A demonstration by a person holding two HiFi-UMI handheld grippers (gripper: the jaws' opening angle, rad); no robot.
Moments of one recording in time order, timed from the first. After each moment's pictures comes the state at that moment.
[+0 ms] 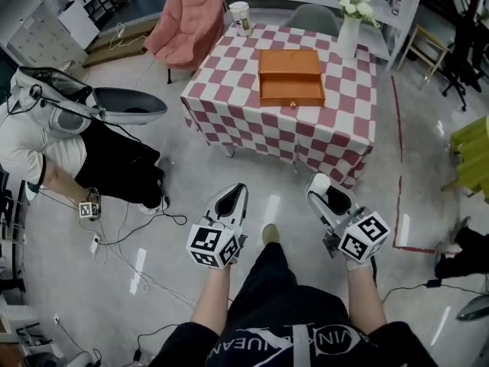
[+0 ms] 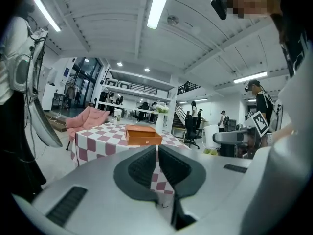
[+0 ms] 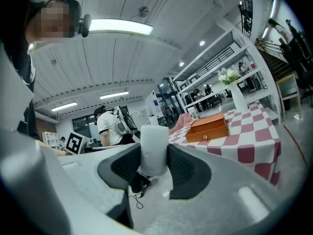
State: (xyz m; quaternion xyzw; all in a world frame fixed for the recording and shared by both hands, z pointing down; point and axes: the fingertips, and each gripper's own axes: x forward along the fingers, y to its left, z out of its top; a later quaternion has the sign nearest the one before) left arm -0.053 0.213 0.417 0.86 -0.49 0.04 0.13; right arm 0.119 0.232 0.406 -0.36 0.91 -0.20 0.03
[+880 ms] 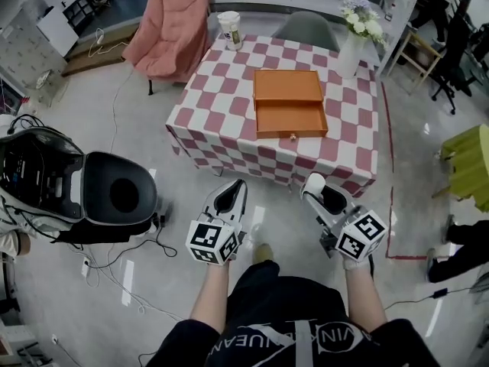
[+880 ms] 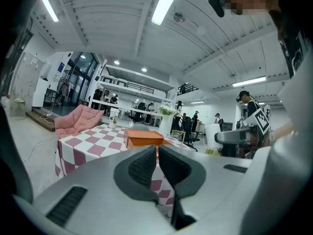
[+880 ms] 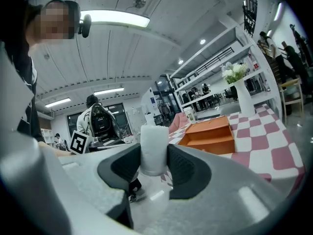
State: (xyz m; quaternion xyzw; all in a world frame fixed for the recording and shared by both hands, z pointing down) left arm -0.062 0.059 0.421 0.88 -0.46 0.03 0.14; right arm 0.097 0.096 0.404 -0.38 0.91 -0.19 0.01
